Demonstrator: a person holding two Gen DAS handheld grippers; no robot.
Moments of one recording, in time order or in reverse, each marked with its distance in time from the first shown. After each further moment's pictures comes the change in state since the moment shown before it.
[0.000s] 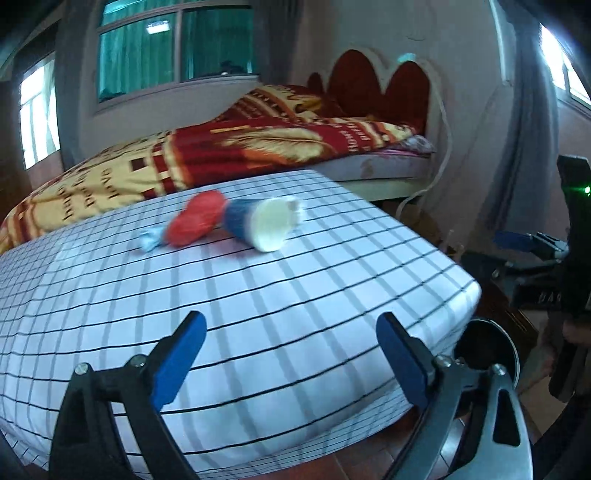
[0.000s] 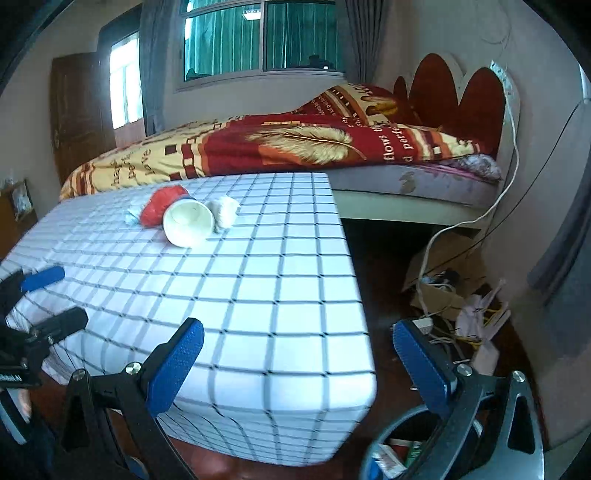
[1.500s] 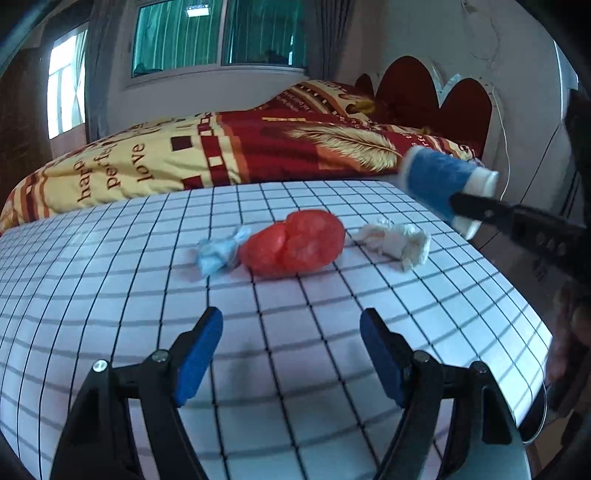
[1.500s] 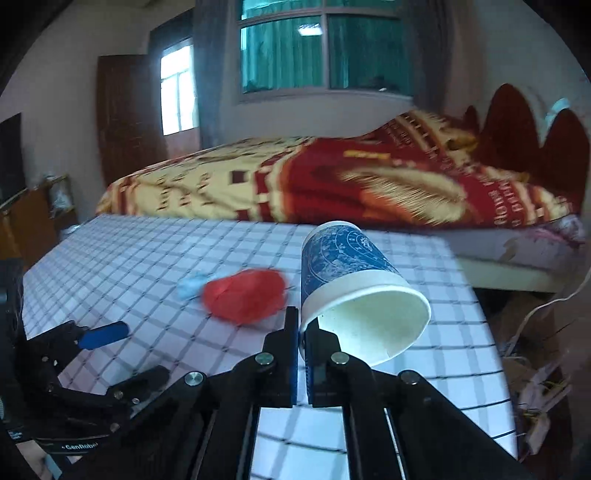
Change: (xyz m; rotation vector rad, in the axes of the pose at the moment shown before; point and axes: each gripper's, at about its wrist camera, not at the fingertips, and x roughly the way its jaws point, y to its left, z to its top) left arm 0.086 0.105 0.041 -0.101 0.014 0.047; right arm 0.122 0.108 0.112 -0.106 -0.084 0.108
